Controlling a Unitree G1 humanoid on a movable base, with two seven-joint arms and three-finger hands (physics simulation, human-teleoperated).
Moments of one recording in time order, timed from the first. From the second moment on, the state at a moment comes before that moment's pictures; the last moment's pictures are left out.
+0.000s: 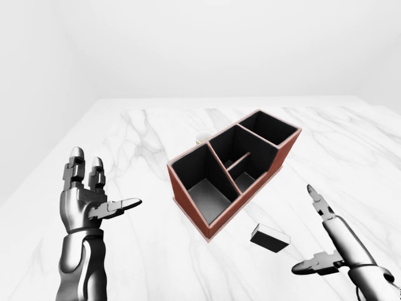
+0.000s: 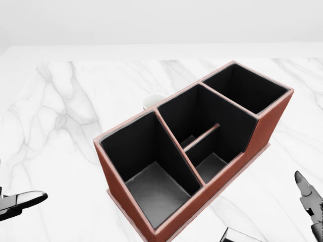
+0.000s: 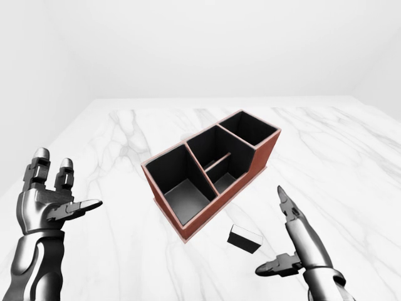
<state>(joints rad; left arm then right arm) 0.10 0.06 0.38 -0.37 -0.40 0.09 -0.09 0.39 0.10 -0.51 -0.67 -0.68 0.09 0.70</state>
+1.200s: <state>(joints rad) 0.07 0.08 0.35 -0.28 -0.40 0.04 -0.09 0.30 -0.04 -0.41 -0.47 -0.78 0.09 0.70</state>
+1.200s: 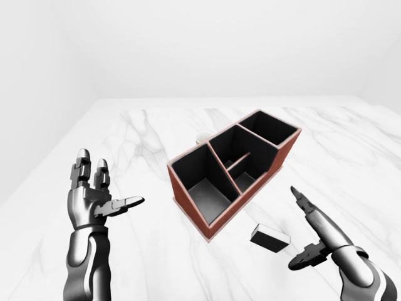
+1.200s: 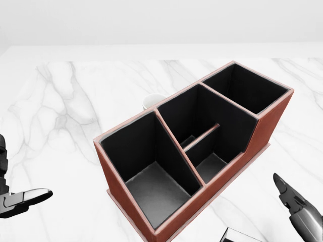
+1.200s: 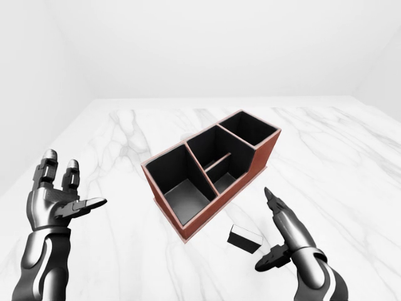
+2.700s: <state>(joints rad) 0.07 0.08 0.35 -0.23 -0.40 0.01 -0.09 0.20 -0.14 -0.32 -0.22 -0.83 0.09 0.70</state>
